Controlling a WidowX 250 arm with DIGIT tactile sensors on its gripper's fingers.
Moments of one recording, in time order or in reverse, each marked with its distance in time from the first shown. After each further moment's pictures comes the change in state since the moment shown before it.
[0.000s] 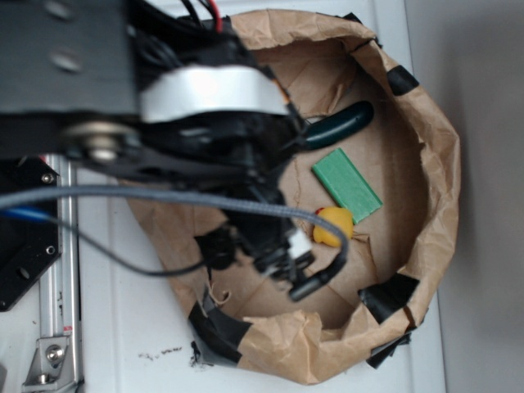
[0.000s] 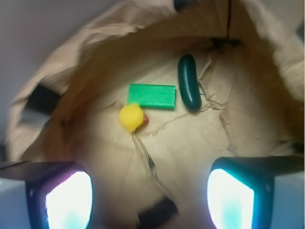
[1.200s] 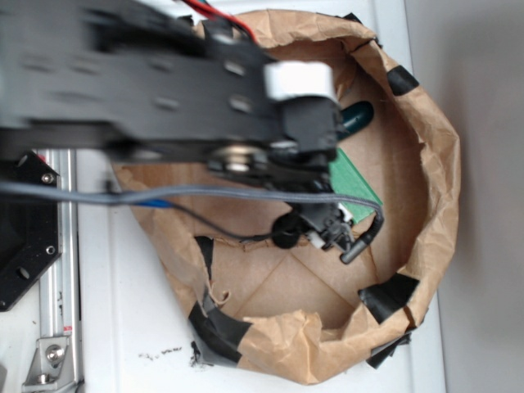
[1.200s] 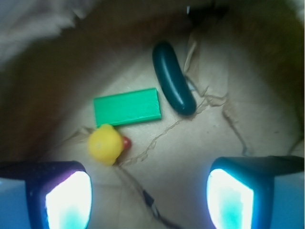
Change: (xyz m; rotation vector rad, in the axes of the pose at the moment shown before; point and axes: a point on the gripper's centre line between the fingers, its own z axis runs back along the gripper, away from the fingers) arm 0.012 0.009 -0.055 0.096 0.043 0.156
